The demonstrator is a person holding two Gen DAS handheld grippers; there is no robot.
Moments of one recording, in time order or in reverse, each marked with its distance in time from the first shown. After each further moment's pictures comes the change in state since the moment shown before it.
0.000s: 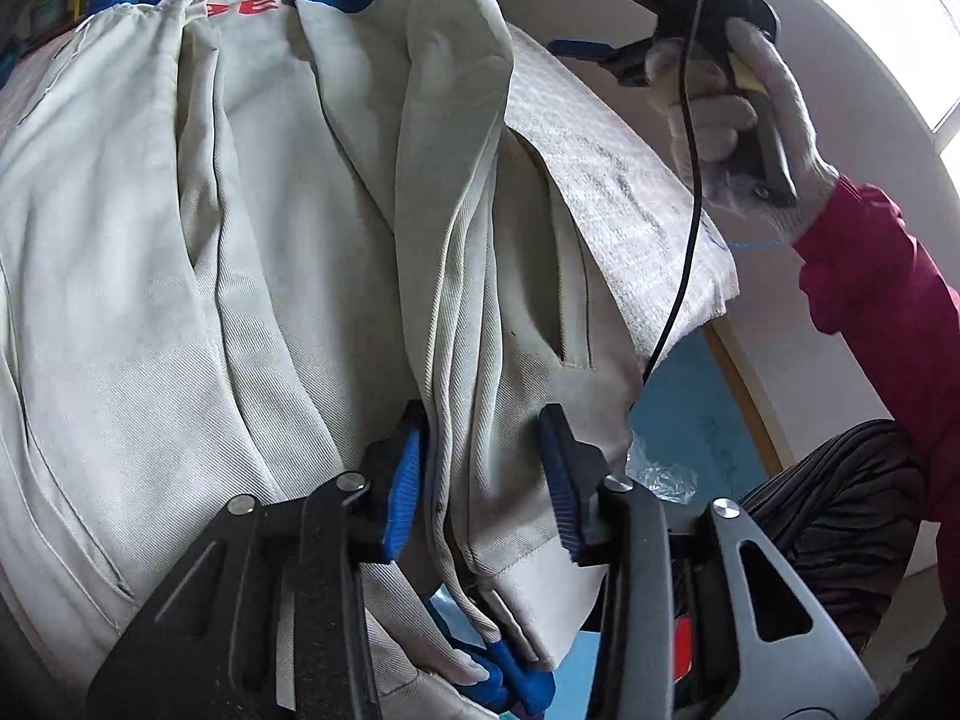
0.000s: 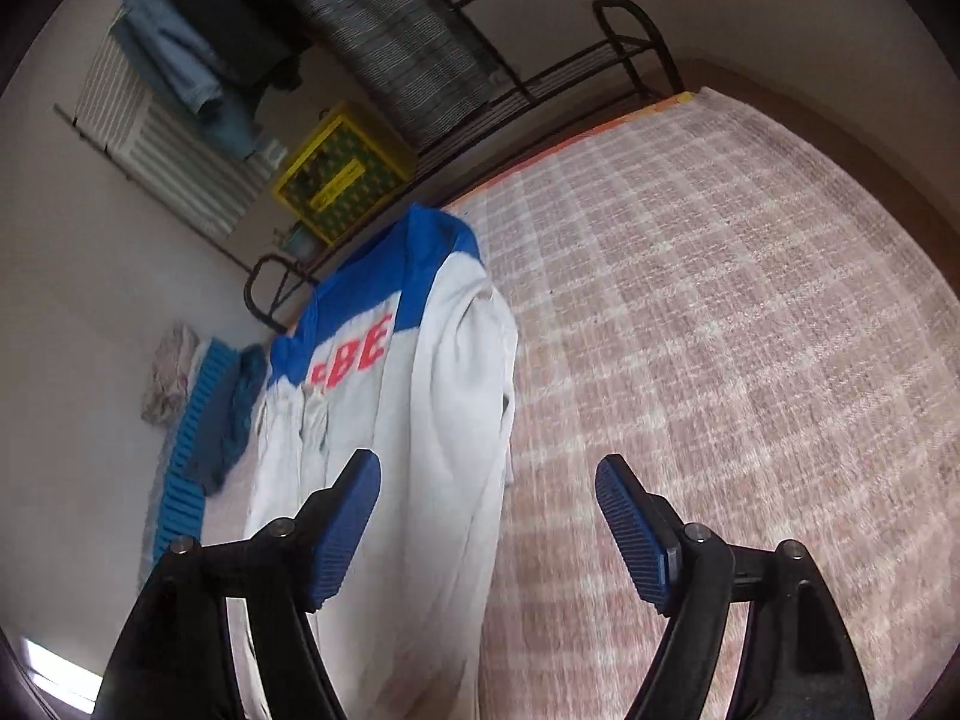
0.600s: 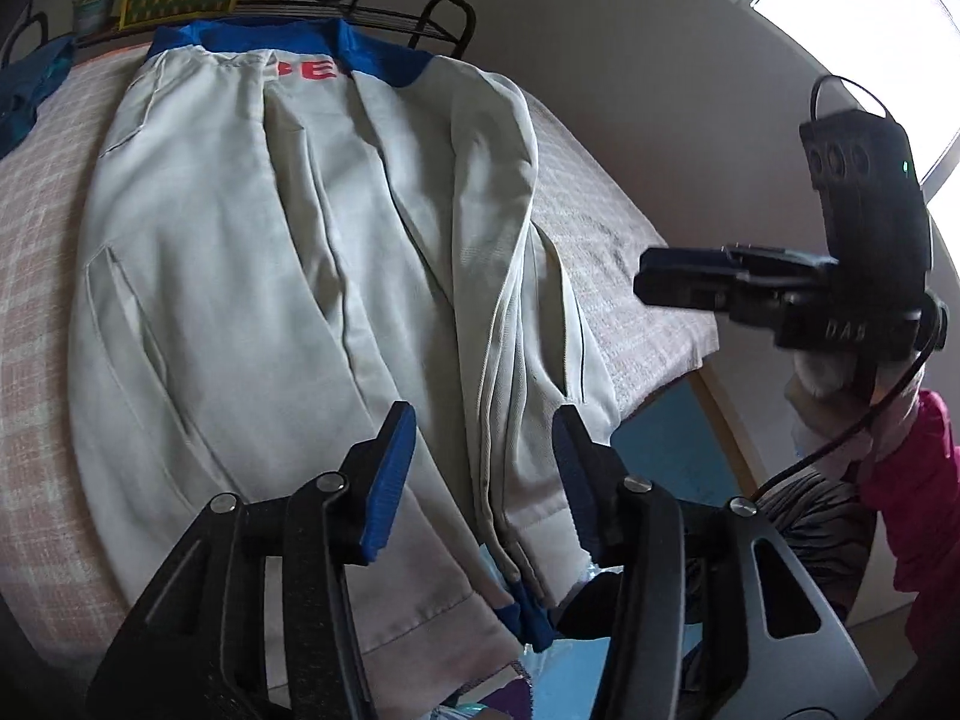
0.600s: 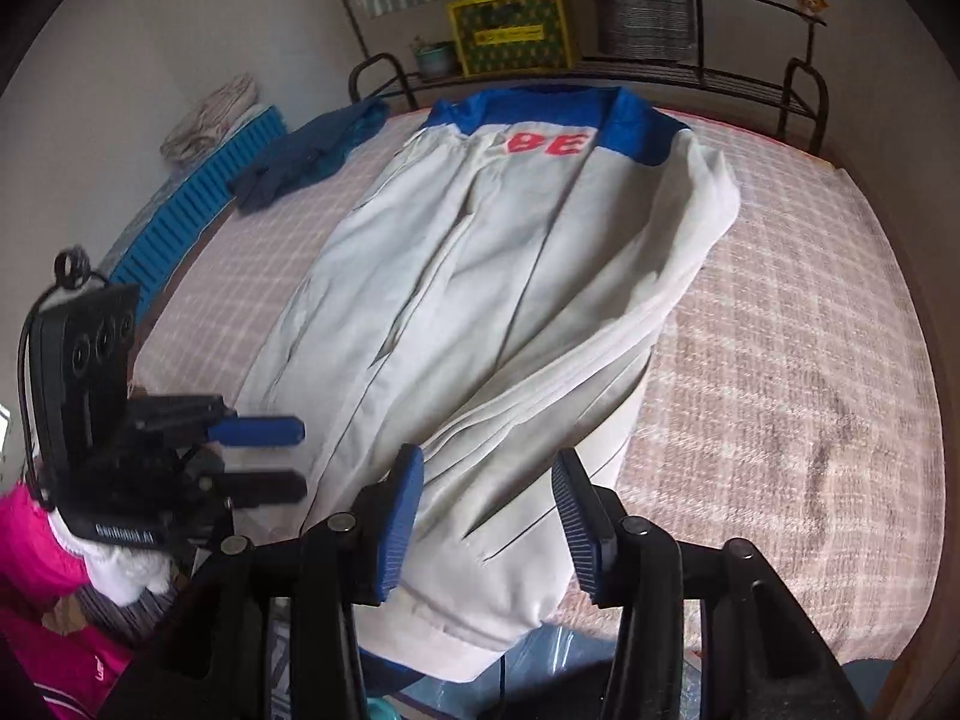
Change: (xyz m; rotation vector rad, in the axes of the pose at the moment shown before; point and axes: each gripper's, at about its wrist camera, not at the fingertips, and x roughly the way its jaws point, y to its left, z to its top) left arm -0.070 0.013 0.000 -0.049 -0.114 0.007; right arm -0.073 0.123 -0.177 -0.563 0.229 -0.140
